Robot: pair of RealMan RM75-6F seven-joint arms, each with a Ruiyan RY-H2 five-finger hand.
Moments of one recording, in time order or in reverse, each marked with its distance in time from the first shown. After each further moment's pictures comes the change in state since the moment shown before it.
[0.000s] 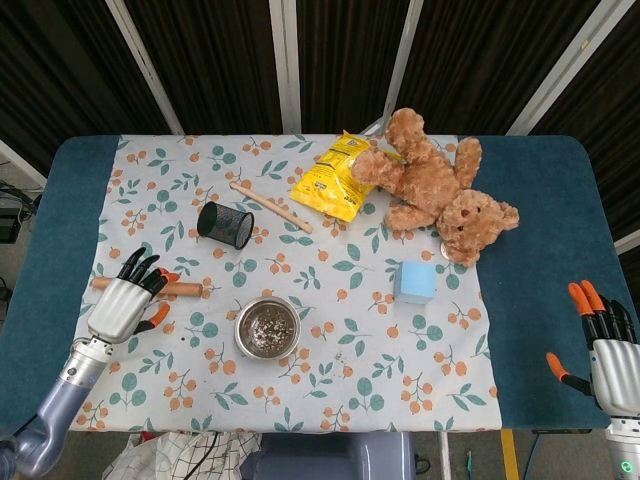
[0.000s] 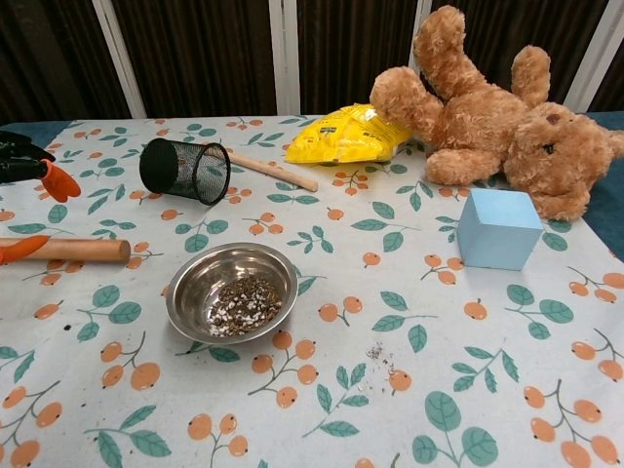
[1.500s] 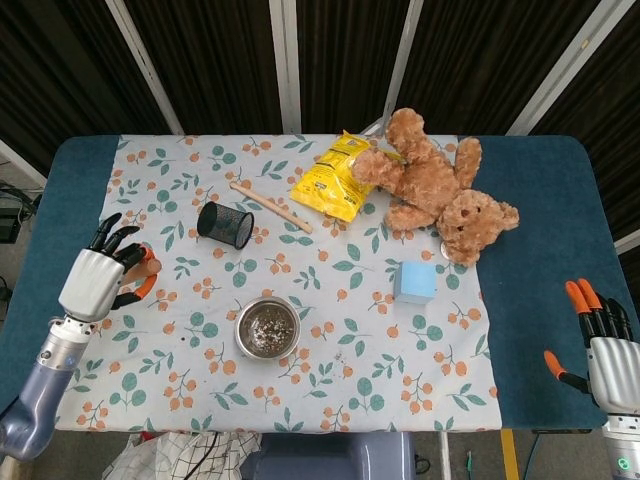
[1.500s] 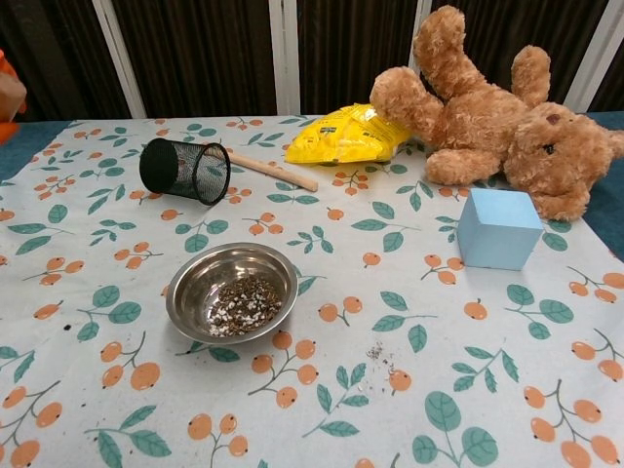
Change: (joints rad) left arm -0.029 0.107 -0.099 -0.086 0.006 0.103 -0.076; right arm 0.009 -0.008 0.001 0.002 0.002 -0.007 -0.004
